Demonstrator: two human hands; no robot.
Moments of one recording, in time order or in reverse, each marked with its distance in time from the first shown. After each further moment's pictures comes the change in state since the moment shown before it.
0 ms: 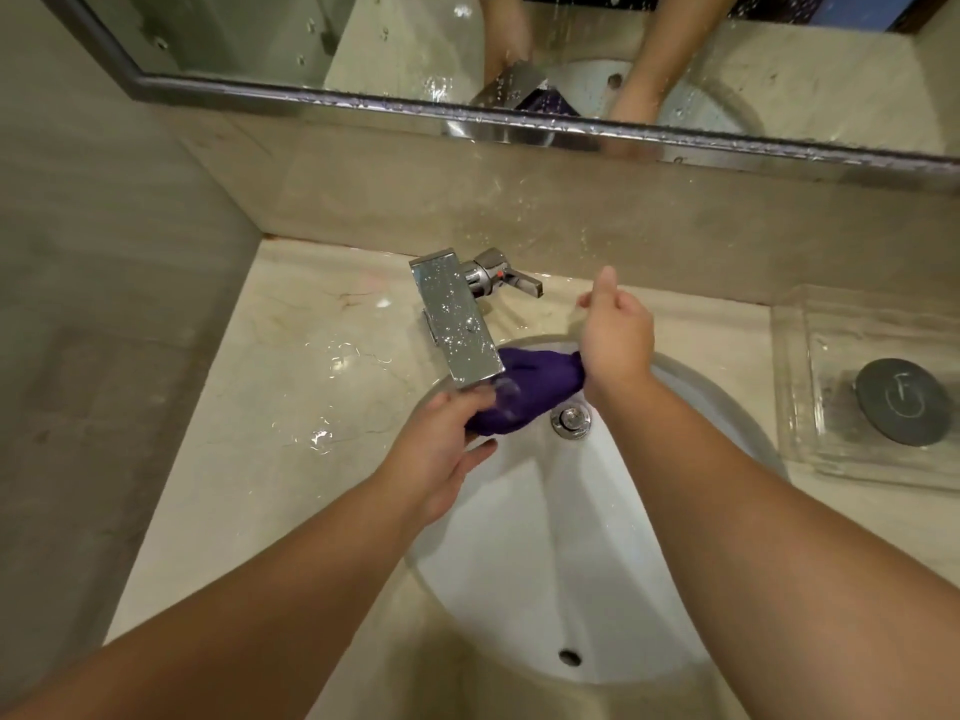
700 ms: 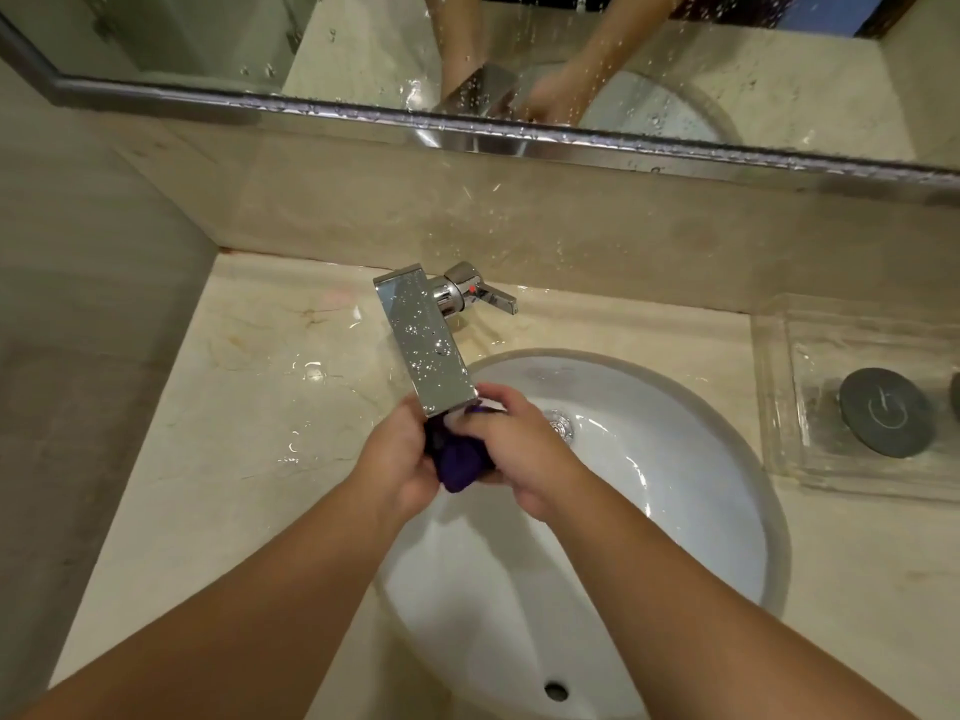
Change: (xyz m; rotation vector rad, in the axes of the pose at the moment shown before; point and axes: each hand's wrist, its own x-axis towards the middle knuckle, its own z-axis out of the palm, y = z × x) left_hand 0.036 0.009 -0.002 -0.213 0.069 -0.098; right_hand -0.060 0.049 0.018 0.016 -0.614 0.364
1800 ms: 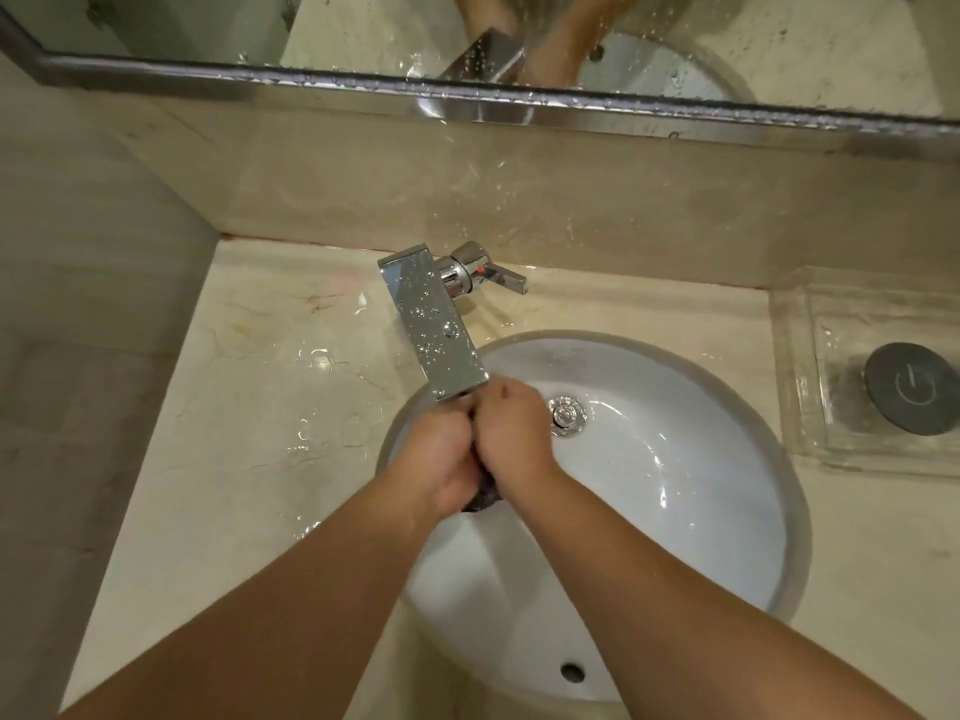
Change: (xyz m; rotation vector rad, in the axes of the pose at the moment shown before) left_hand -0.007 -0.020 0.017 0.023 -0.062 -0.048; right_hand 0.015 0.013 0.032 -0.244 0.389 -0.271
